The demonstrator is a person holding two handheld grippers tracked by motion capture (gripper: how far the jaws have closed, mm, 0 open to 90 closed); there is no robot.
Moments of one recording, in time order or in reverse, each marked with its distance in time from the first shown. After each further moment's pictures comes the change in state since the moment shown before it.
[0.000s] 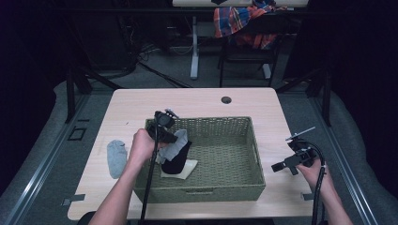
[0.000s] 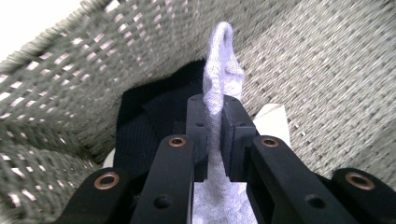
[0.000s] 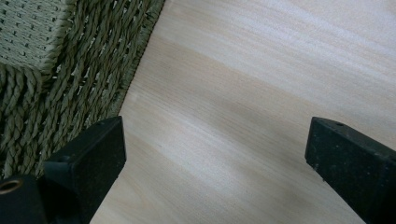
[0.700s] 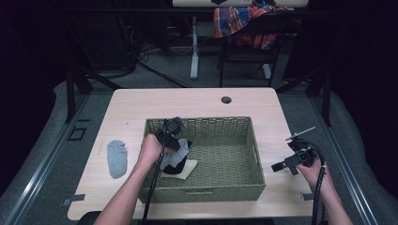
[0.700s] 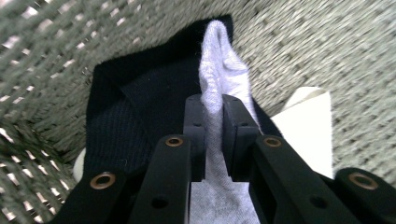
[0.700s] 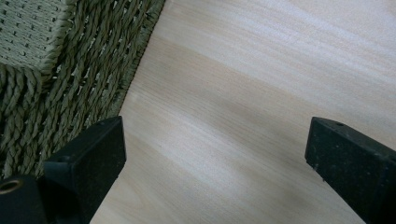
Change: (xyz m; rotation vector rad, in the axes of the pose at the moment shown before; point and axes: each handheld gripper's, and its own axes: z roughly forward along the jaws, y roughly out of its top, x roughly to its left) left arm 0.002 -0.001 0.058 0.172 0.006 -0.024; right arm -0.001 0.000 0.000 0.006 0.003 -0.009
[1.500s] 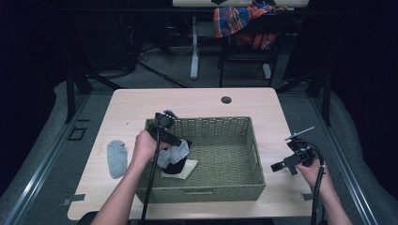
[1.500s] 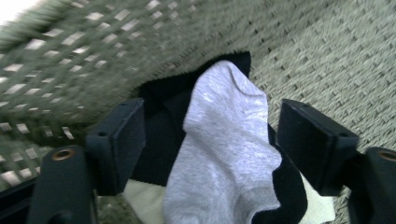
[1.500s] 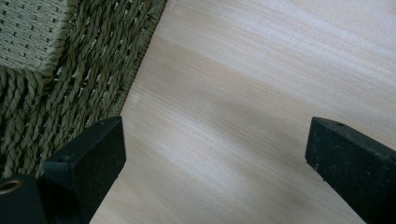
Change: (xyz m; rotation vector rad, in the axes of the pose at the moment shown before) left arm 0.010 -0.003 -0.022 -0.110 0.032 -0.059; right arm 0.002 0.001 0.002 -0.004 0.001 0.005
